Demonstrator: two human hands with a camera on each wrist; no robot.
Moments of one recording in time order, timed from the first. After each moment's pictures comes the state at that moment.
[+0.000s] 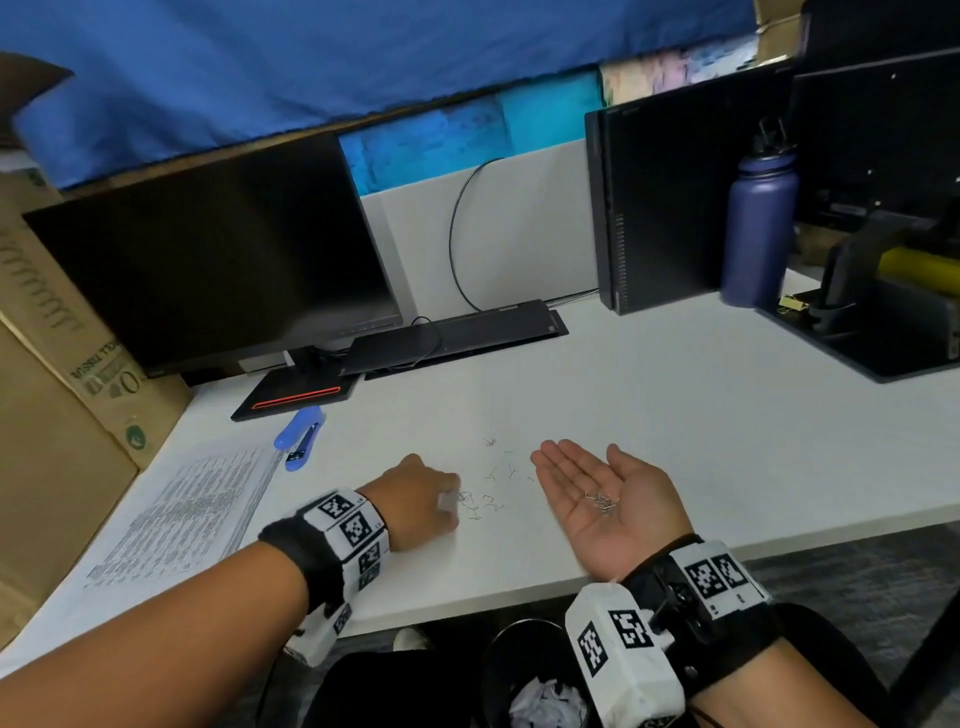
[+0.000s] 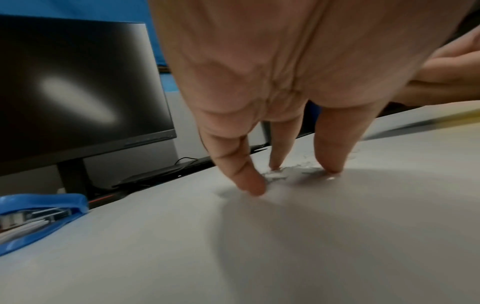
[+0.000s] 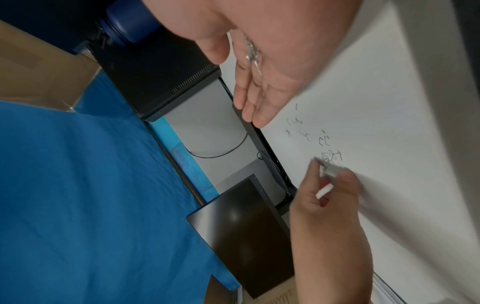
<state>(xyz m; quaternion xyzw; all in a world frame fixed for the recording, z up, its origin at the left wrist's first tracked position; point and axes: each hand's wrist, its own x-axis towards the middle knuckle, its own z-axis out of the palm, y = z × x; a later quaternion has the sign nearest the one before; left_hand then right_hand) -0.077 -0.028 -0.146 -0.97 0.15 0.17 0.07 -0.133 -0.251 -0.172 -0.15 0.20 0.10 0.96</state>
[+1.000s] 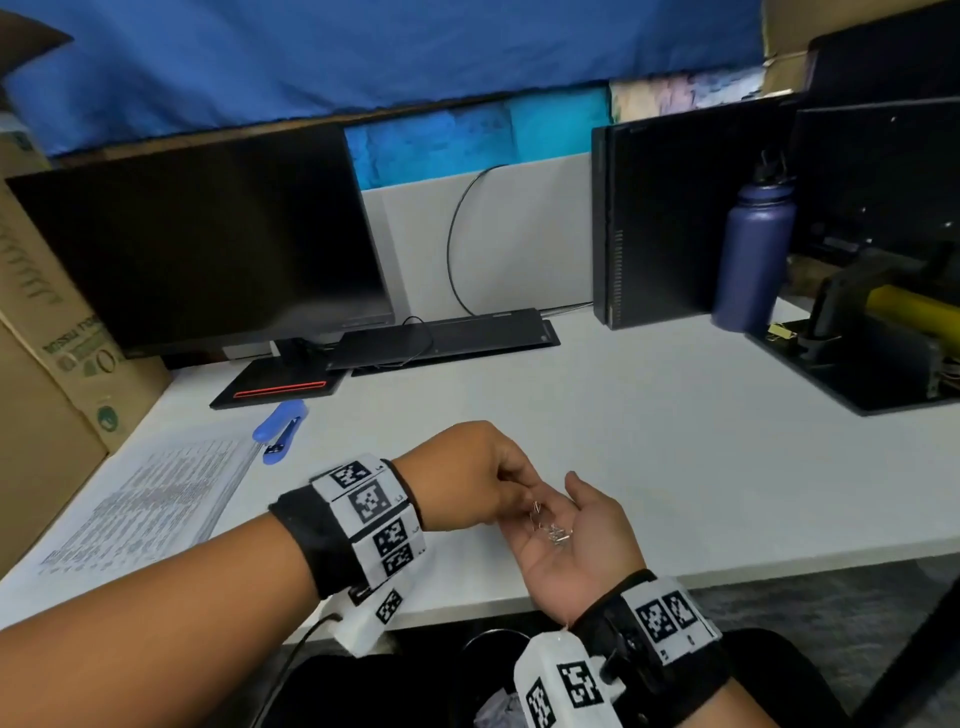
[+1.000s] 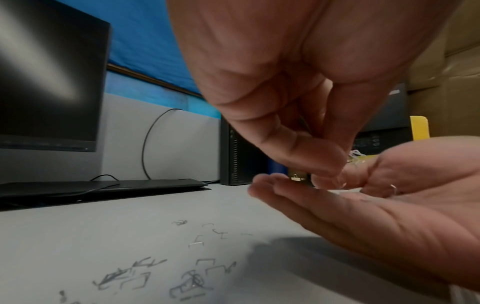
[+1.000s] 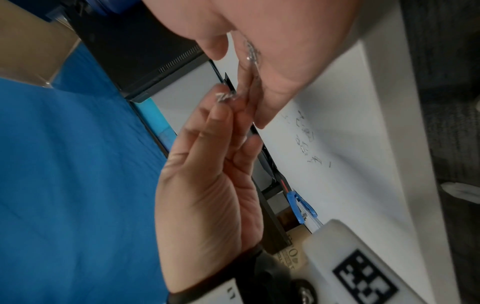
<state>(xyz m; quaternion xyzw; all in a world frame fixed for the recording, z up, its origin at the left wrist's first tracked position) -0.103 -0.100 -0.100 -0.92 0.26 0.14 -0.24 -0.145 -0.228 -0.176 -0.16 0.19 0.13 0.96</state>
